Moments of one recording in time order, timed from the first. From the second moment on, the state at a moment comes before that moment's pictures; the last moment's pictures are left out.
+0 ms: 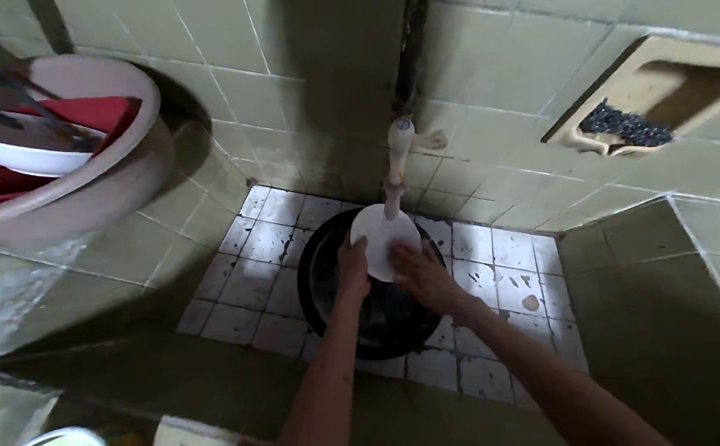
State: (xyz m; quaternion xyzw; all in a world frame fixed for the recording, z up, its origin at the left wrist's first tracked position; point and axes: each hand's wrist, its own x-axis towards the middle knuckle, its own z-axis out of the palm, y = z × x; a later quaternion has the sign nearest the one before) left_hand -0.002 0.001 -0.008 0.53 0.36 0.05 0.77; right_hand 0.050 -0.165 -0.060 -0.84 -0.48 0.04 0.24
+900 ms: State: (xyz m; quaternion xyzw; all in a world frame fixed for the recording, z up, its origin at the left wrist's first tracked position) left_hand 0.002 0.006 -0.034 0.52 0.28 0.00 0.81; right_hand 0.059 -0.170 0.007 -0.67 0.04 0.30 0.68
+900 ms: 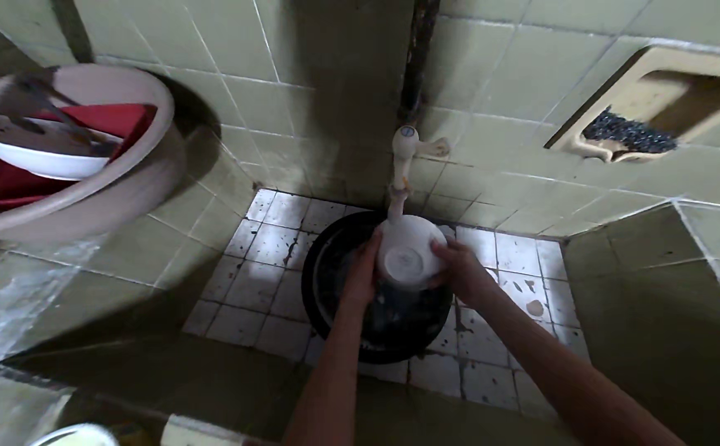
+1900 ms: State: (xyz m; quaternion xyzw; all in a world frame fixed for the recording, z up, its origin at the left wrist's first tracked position) left_hand 0.004 0.007 -0.008 0.56 0.37 -0.10 0.73; right_hand 0.051 -0.151 -0.017 -0.87 -0.24 0.00 0.44
